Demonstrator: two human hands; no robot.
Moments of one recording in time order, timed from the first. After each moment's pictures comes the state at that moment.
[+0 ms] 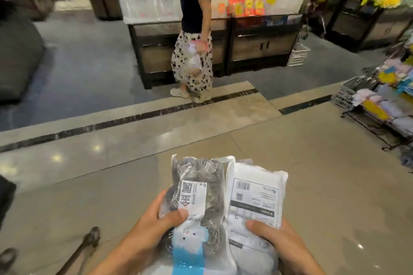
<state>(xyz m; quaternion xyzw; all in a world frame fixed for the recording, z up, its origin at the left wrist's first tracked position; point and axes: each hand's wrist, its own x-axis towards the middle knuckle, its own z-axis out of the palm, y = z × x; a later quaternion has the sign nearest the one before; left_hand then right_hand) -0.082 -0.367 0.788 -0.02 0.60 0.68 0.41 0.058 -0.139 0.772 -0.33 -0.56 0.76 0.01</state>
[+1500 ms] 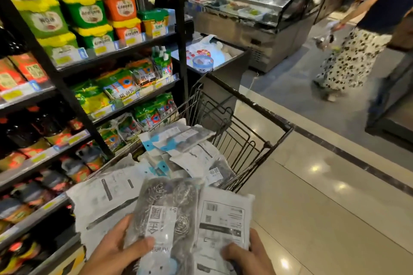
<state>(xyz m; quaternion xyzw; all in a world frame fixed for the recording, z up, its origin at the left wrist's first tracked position) 0.132 -0.916 0.794 -0.35 0.58 0.74 -0.03 -0.022 -0.687 0.757 -0.09 -0.66 0.61 -0.44</state>
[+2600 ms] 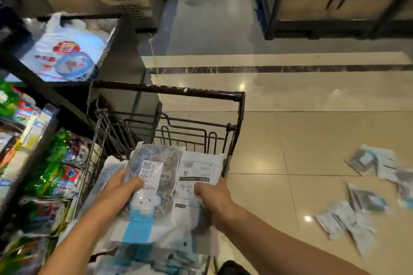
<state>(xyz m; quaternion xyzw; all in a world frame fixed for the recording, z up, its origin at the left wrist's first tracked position) -0.210 -1.100 0.717 -0.31 0.79 0.48 0.23 -0.202 -0.876 0.666 -0.35 -0.59 0.68 -0.27</state>
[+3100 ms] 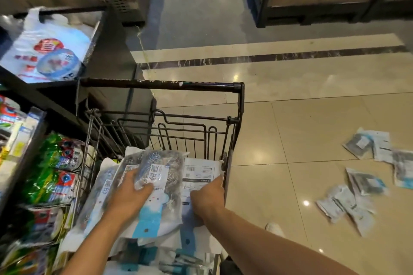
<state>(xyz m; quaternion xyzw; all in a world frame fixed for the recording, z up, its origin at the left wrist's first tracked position) -0.222 -1.096 0.669 -0.23 0.87 0.37 0.23 -0.205 -0.911 0.630 -0.40 -0.70 0.53 -0.27</state>
